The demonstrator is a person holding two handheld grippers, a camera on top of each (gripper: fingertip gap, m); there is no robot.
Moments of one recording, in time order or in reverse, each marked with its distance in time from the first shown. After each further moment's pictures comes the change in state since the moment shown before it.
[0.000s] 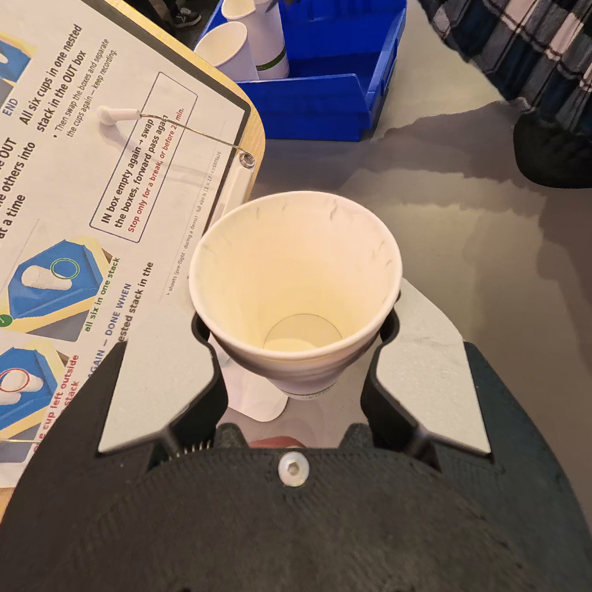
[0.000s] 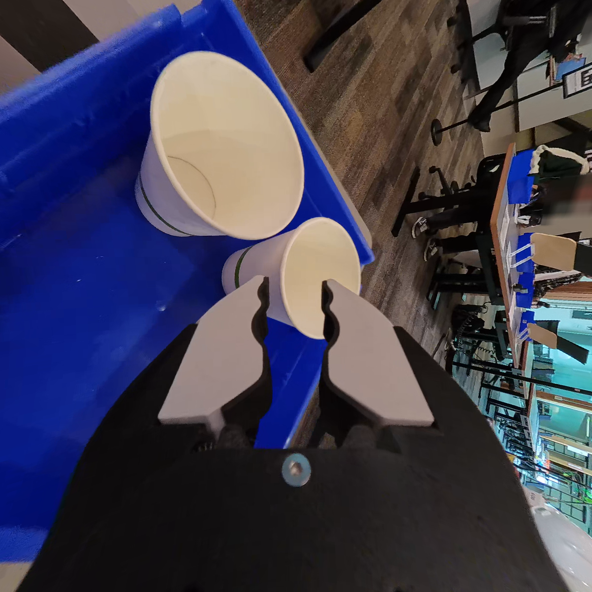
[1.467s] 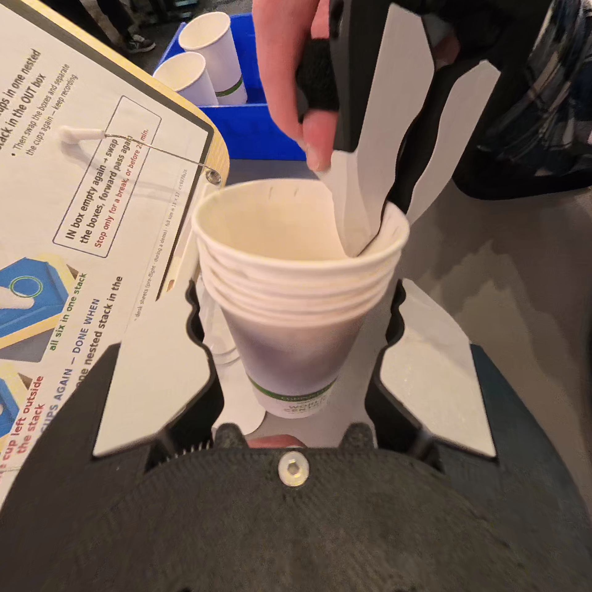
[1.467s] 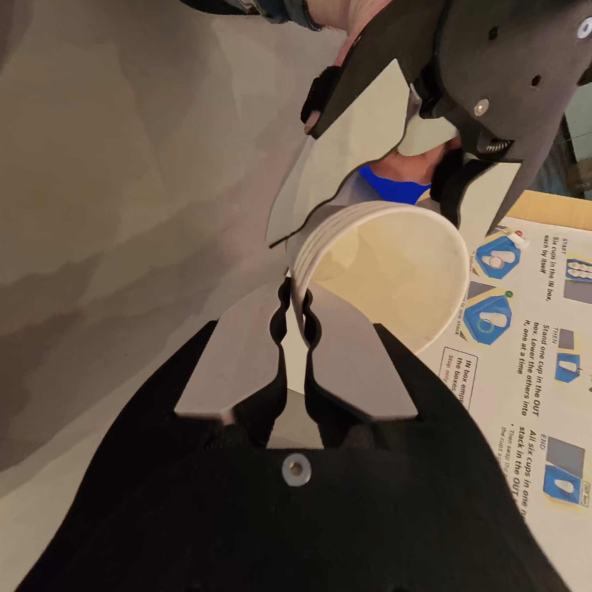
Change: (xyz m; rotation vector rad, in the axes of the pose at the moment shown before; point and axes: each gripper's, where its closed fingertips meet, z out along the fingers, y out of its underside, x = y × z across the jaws) left arm 0.017 -0.007 -0.011 0.063 0.138 -0.006; right arm -0.303 -0.193 -0.304 0.933 -0.676 -0.873
